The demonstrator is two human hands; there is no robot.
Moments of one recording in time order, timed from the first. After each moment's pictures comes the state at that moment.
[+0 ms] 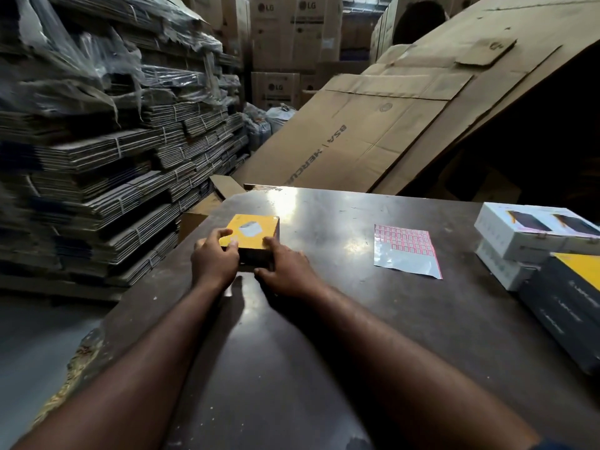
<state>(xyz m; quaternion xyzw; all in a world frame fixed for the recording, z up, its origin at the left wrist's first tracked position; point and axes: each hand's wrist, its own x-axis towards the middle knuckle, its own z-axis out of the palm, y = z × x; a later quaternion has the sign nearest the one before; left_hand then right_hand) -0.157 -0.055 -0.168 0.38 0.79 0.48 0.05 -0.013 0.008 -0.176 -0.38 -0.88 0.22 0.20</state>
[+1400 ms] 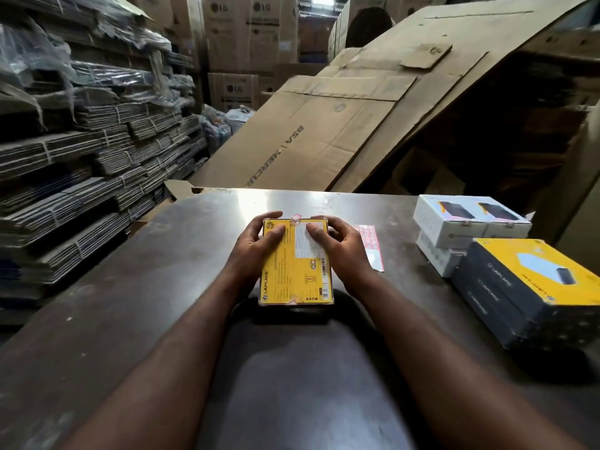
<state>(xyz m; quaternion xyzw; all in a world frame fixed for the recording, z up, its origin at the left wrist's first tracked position) -0.017 -0.010 -0.143 0.49 0.48 0.60 0.41 0.155 0.046 -0.146 -0.33 -0.61 0.51 0.51</state>
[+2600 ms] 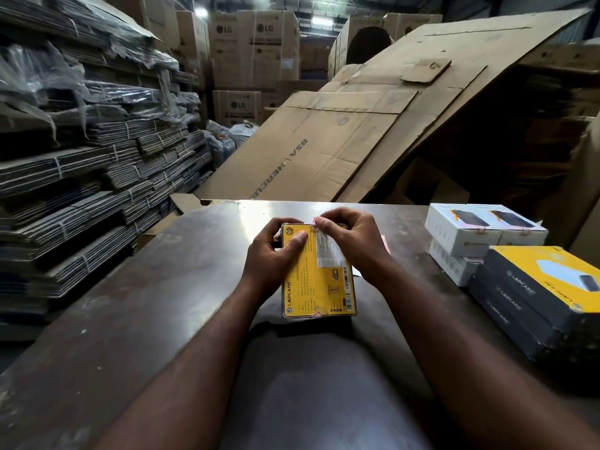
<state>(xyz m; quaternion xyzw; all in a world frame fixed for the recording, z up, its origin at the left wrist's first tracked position) -0.015 -0.010 -0.140 0.56 0.48 0.62 0.28 0.149 0.052 -0.111 -0.33 -0.70 0.39 0.50</state>
